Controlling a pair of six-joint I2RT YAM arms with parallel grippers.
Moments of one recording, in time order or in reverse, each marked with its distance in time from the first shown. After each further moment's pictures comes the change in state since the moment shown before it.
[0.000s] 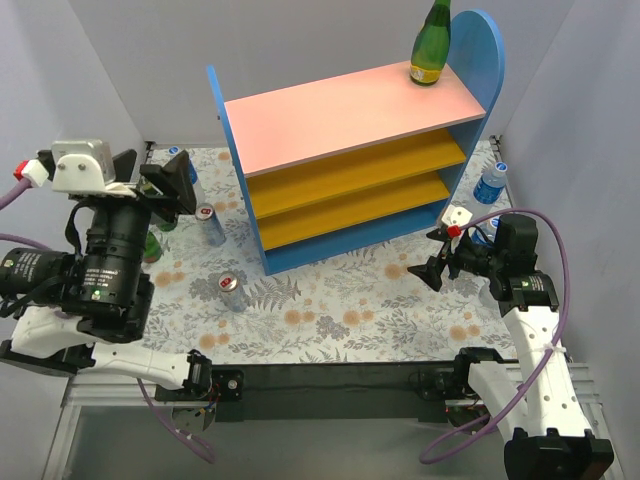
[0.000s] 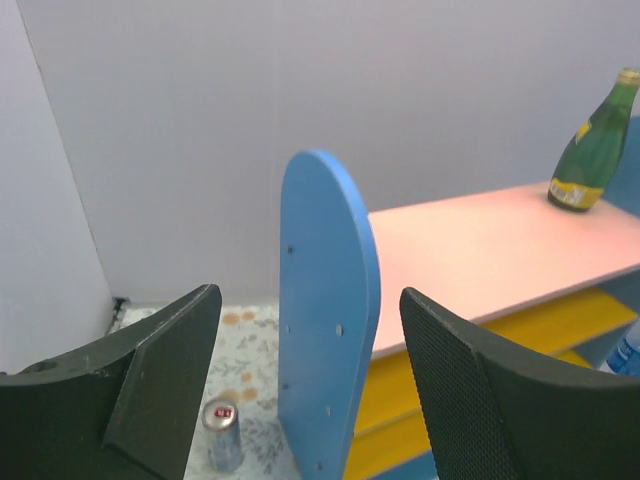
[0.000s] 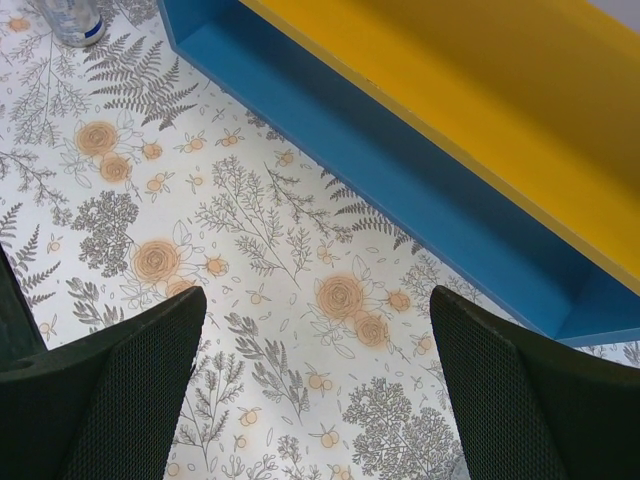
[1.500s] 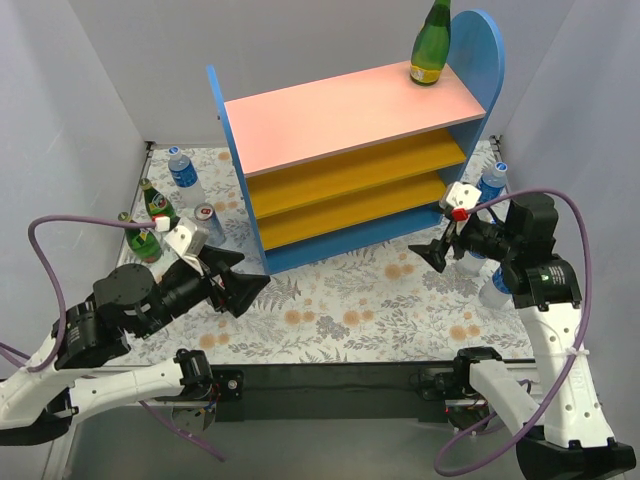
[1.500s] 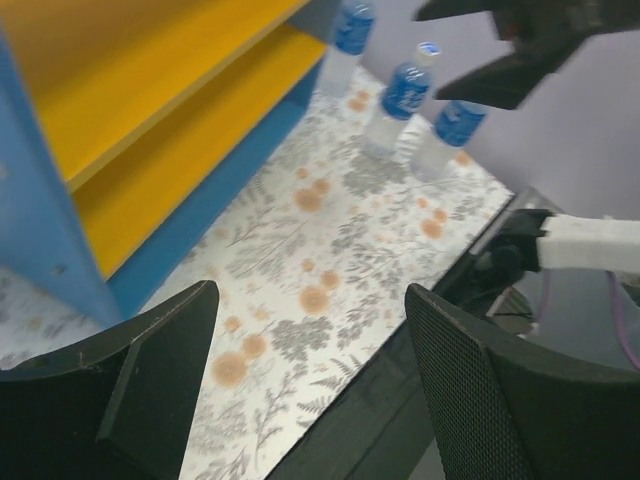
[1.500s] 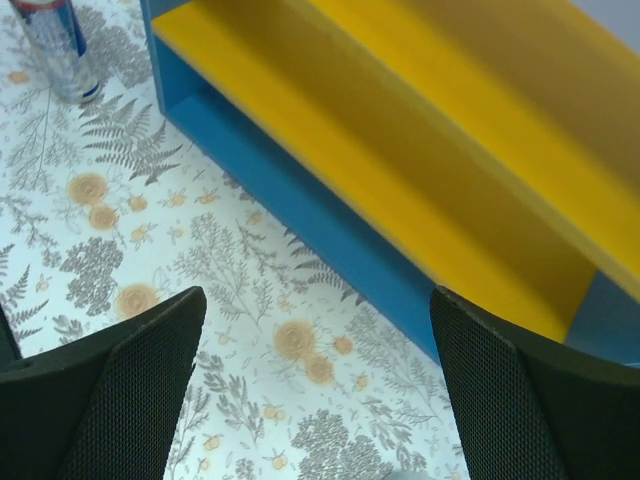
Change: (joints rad) left arm 0.463 -0.298 -0.266 -1.396 1.068 -1.485; right arm 0.106 0.059 0.312 -0.074 0.095 0.023
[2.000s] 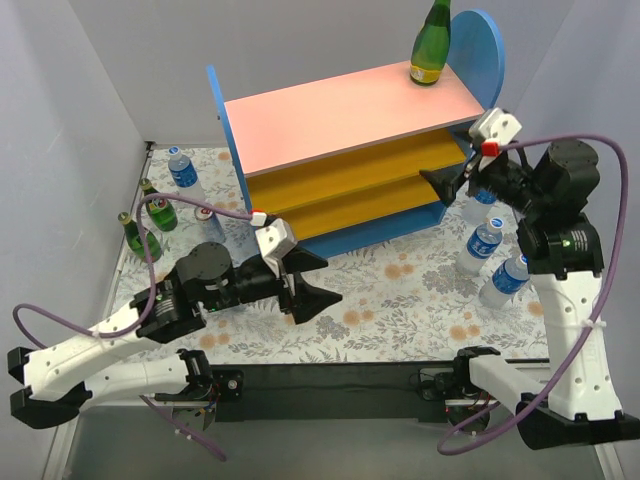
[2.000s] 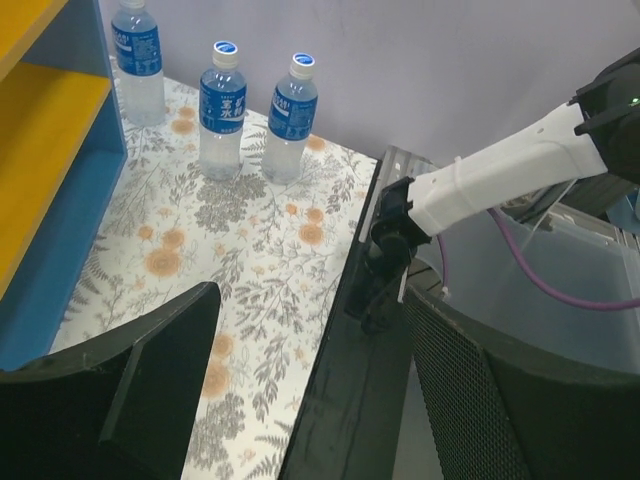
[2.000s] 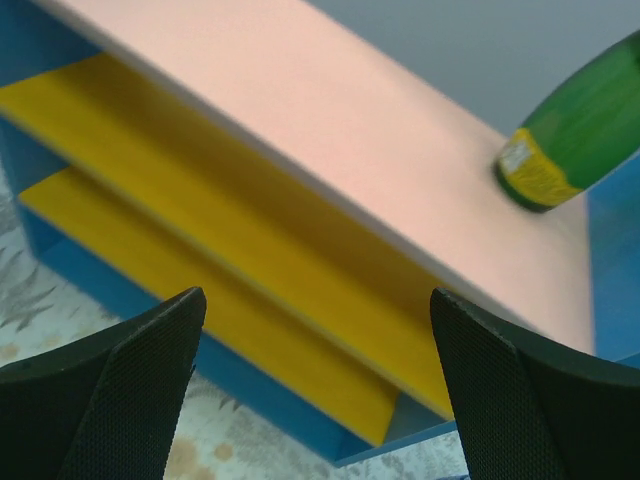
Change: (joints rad) left arm 0.000 0.272 -0.145 0.491 0.406 0.090; right arm 0.000 0.224 0.392 0.224 0.167 0.182
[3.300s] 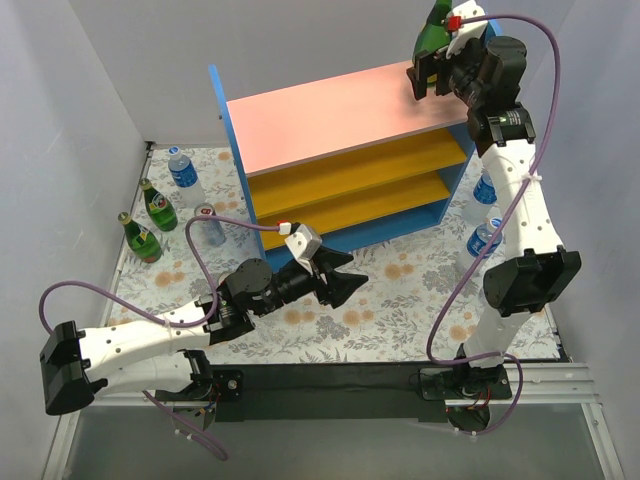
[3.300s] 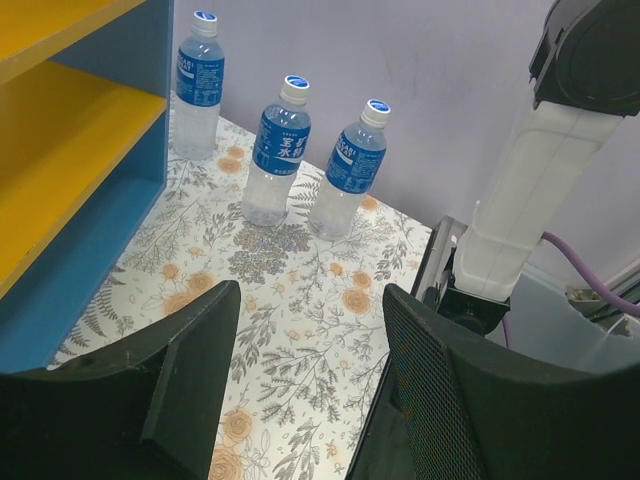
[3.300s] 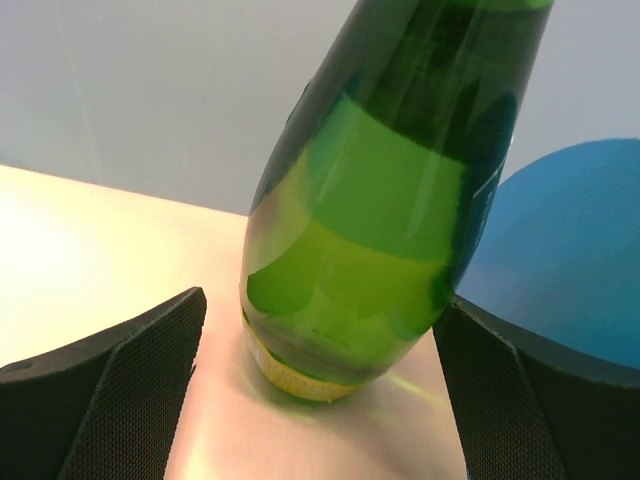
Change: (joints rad) left arm 0.000 0.159 -0.317 0.605 -0.172 -0.062; right arm 0.033 0.742 0.599 0.153 0.362 0.182
